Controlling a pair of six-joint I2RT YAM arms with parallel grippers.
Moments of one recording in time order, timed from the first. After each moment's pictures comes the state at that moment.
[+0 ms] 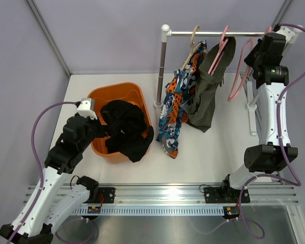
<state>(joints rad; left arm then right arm) -0.41 0.66 0.87 -0.58 -0.09 -0.37 -0.11 1.62 1.95 -0.63 0.19 0.38</state>
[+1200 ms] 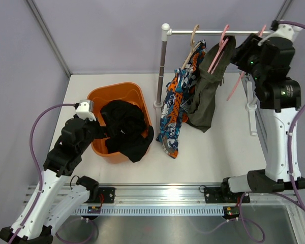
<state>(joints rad) -0.41 0.63 0.86 -0.58 -0.09 -0.36 0.07 1.37 2.02 -0.82 0.16 0.41</state>
